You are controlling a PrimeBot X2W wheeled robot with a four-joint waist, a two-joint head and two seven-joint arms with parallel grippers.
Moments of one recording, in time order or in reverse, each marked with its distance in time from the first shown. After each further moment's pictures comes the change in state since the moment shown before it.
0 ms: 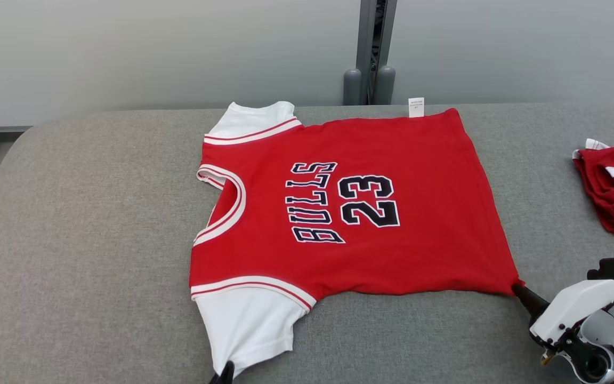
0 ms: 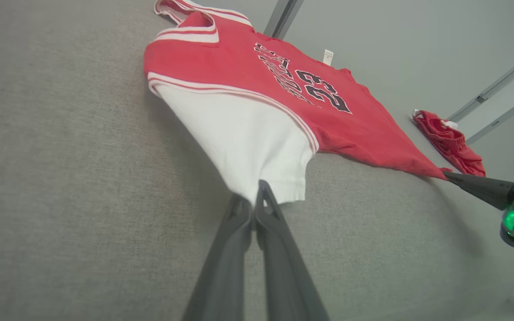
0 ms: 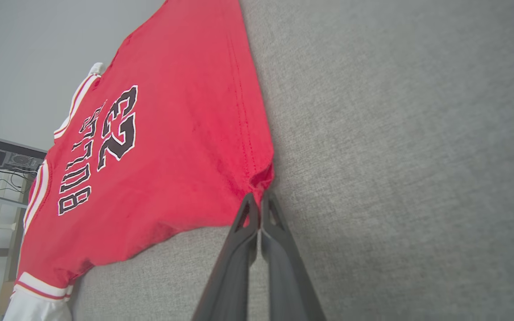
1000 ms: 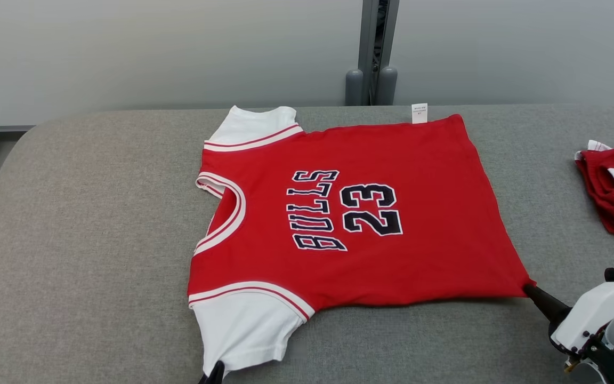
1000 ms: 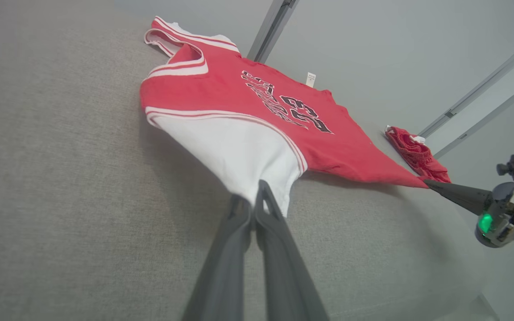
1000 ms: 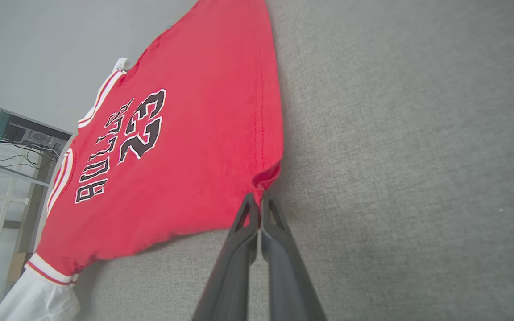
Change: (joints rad) left arm 0.091 0.066 0.034 -0.179 -0.032 -0.022 0.021; right arm 0.143 -0.049 -0.202 -0.239 -0.132 0.000 0.137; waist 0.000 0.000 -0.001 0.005
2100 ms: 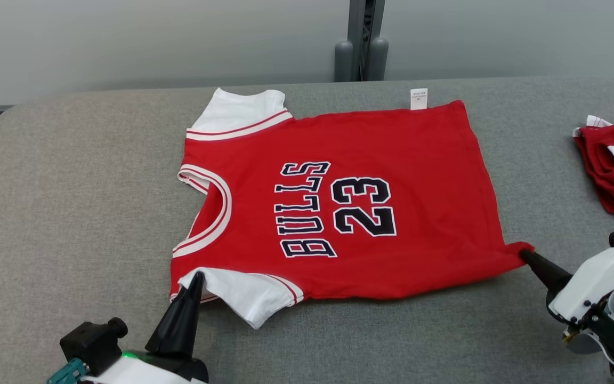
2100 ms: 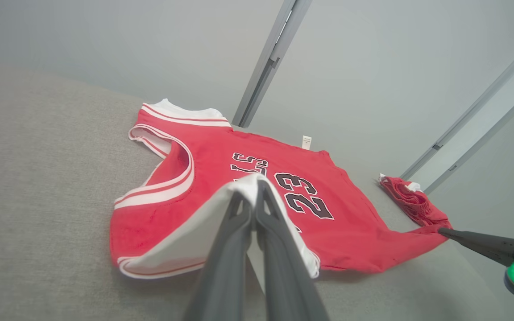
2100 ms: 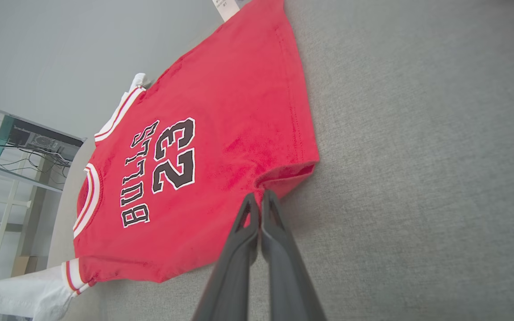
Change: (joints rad) left arm -0.191 0.007 0.059 -0.025 -0.005 -0.003 -0.002; right arm 0.090 0.349 -0.583 -0.380 -0.509 0.000 0.452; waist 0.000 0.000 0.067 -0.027
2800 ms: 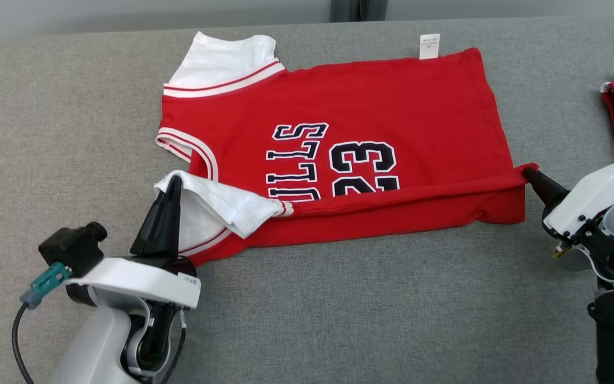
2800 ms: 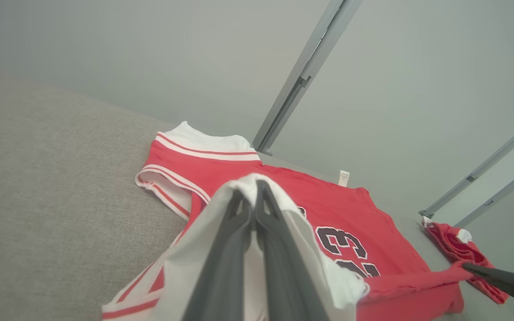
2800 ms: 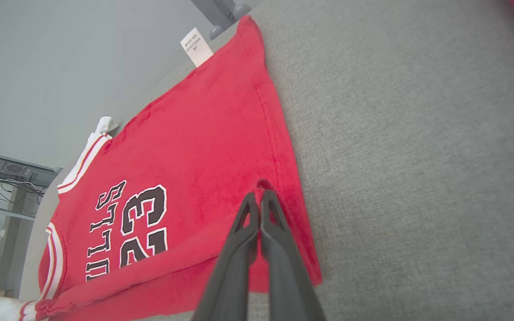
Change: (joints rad) left arm -0.334 -0.071 0.059 0.237 -0.032 -0.020 -0.021; right arm -0.323 0.035 -0.051 0.211 -0.122 0.000 -0.055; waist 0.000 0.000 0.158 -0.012
